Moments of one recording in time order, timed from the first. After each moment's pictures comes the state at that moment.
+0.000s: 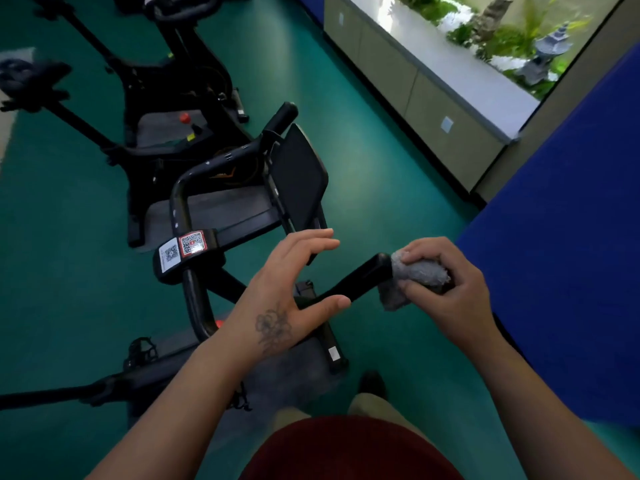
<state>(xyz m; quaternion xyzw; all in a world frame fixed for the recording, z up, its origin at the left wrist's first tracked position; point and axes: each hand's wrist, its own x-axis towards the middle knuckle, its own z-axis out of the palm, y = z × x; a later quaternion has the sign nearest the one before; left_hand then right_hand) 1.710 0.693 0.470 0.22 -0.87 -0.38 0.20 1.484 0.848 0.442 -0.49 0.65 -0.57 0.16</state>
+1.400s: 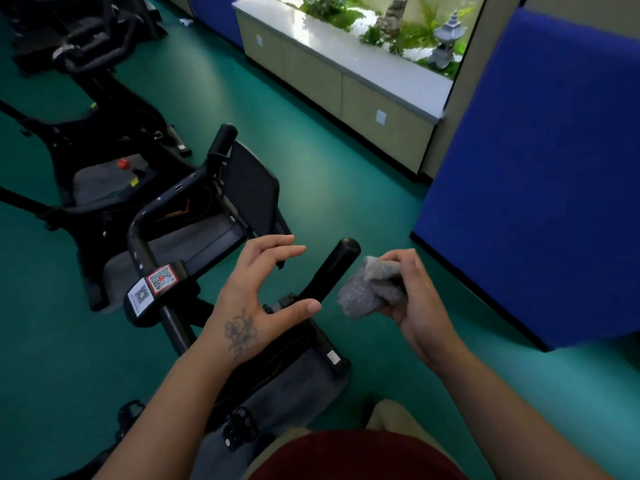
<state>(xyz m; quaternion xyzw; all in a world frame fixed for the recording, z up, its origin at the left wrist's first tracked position) 1.720 0.673 0.467 0.14 -0.88 -0.40 0.19 1.555 0.865 0.427 -0.11 0.58 -0.74 0.32</state>
